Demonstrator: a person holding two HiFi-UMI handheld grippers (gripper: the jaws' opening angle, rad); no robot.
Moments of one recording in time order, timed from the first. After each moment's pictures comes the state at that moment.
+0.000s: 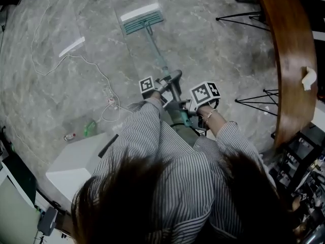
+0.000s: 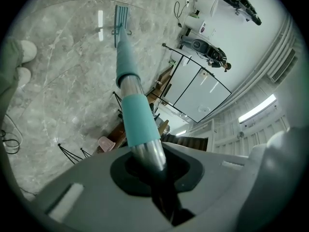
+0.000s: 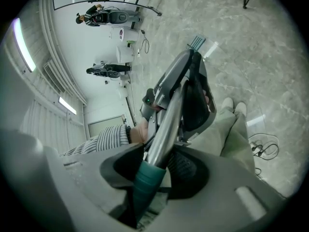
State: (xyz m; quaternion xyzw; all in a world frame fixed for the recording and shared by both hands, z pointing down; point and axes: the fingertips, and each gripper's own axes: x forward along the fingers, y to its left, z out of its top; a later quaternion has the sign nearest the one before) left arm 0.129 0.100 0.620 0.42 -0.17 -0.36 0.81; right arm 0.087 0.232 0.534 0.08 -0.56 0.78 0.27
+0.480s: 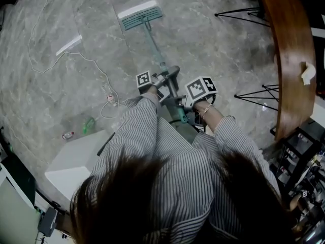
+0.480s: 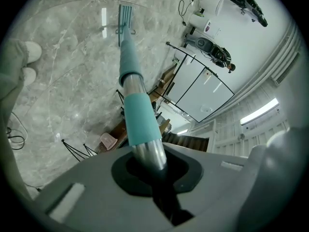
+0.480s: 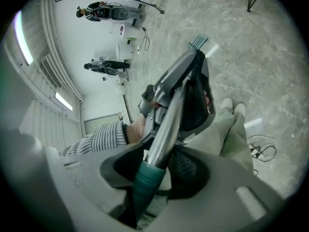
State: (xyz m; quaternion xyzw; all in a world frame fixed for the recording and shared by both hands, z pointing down) left arm 0.114 0.111 0.620 0.41 -0.16 -0.34 0.83; right arm 0.066 0.246 0.538 0.08 -0.57 0.76 0.29
